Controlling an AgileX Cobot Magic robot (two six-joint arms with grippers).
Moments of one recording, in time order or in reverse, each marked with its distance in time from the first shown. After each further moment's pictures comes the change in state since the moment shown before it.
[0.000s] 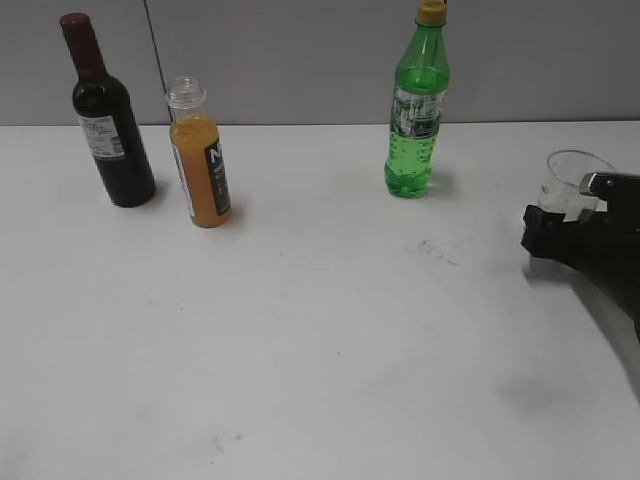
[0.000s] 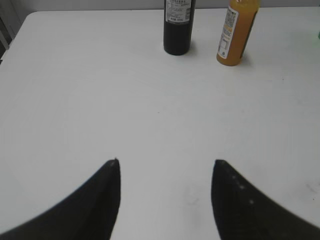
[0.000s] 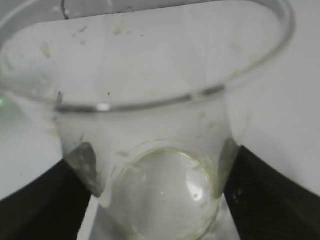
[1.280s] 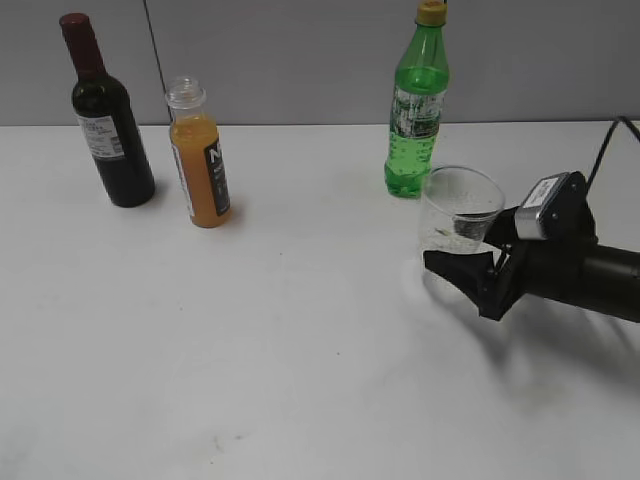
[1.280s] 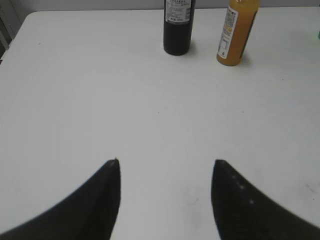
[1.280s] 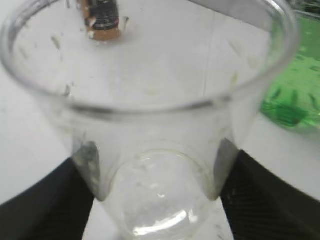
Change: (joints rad) left arm 0.000 0.000 0.000 0.000 0.000 0.000; right arm 0.002 -0.131 0.033 -0.868 0.001 0.006
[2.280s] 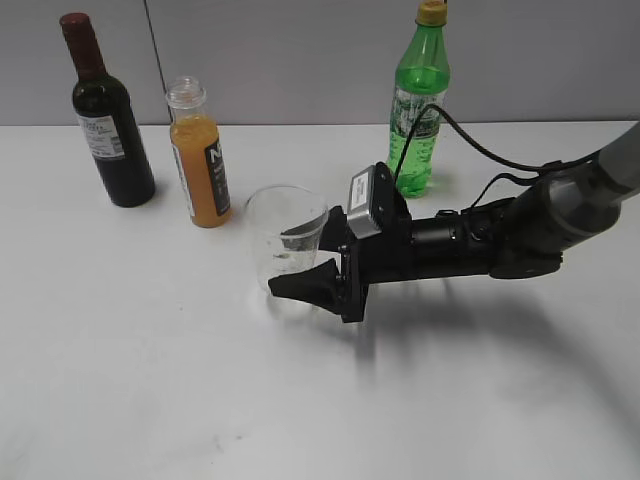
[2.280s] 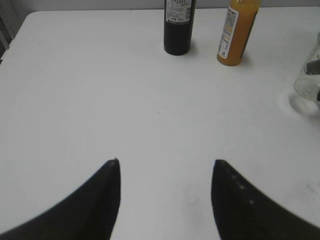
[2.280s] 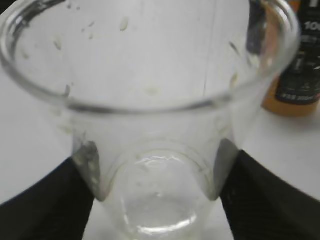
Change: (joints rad) left arm 0.000 0.000 0.000 0.000 0.000 0.000; right arm 0.376 0.200 -0.473 -0.314 0.028 0.370
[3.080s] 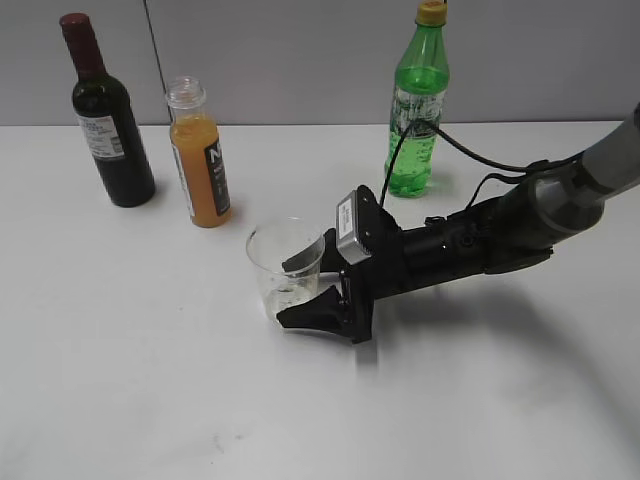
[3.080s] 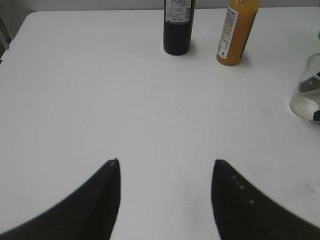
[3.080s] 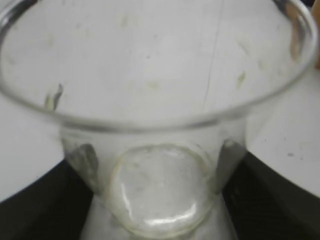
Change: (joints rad) left arm 0.000 0.000 0.000 0.000 0.000 0.000; right arm 0.003 0.055 -0.076 -0.214 0.099 0.061
